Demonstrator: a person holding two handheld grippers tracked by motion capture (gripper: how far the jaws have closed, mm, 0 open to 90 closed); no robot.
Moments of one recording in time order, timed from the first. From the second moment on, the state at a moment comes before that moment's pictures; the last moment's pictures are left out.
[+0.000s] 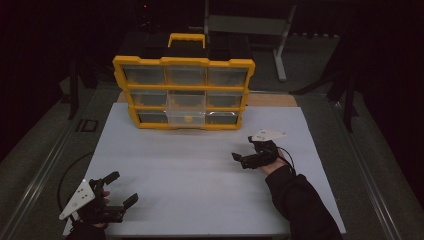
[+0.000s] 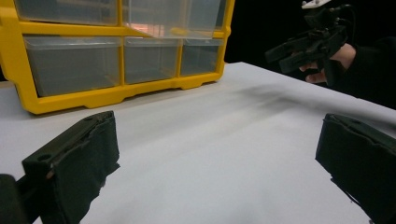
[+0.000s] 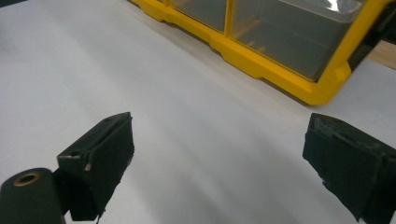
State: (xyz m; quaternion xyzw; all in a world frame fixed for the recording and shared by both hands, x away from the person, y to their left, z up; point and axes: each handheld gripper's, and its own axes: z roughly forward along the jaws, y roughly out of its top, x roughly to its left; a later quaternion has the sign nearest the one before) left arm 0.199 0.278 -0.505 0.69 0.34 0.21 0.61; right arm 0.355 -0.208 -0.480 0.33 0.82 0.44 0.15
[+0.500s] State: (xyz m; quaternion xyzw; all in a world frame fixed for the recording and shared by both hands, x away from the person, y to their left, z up) left arm 0.199 0.278 -0.504 0.69 0.34 0.21 0.61; right arm 0.324 -0.231 -0.499 0.34 0.81 0.45 0.16
